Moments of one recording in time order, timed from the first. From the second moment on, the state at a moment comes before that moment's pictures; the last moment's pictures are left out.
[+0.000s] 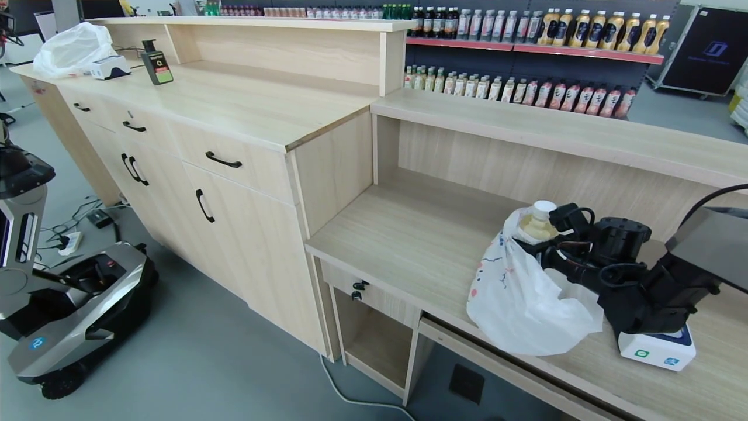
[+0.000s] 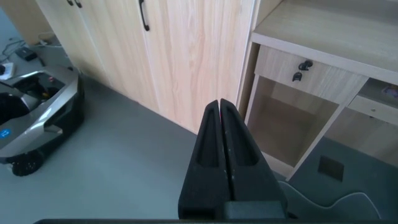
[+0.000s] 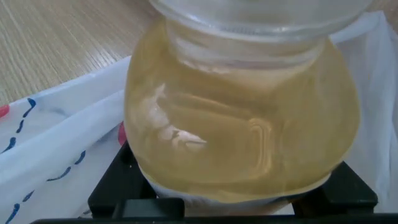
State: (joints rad) left arm 0.00 0.00 0.00 0.00 0.01 0.02; right arm -0.01 2.29 -0.92 -1.27 0.30 -0.22
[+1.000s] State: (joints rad) left arm 0.00 0.00 0.00 0.00 0.01 0.02; right arm -0.03 2.03 -0.76 -1.18 0.30 -0.23
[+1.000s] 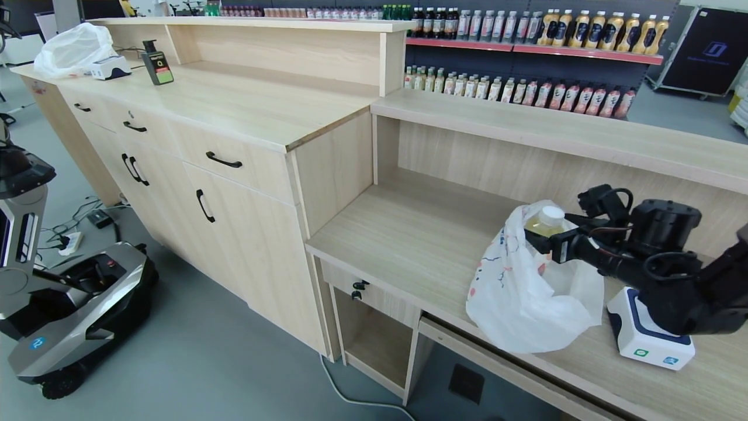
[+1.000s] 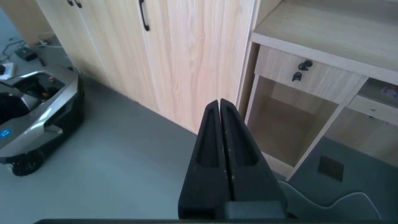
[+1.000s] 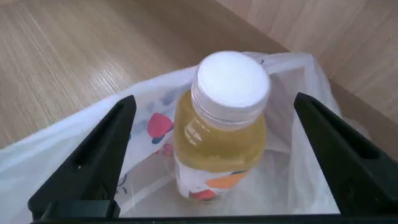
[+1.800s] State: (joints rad) left arm 0.00 0.00 0.00 0.00 0.01 0.02; right arm -0.35 1.42 -0.48 -0.77 0.05 -0.35
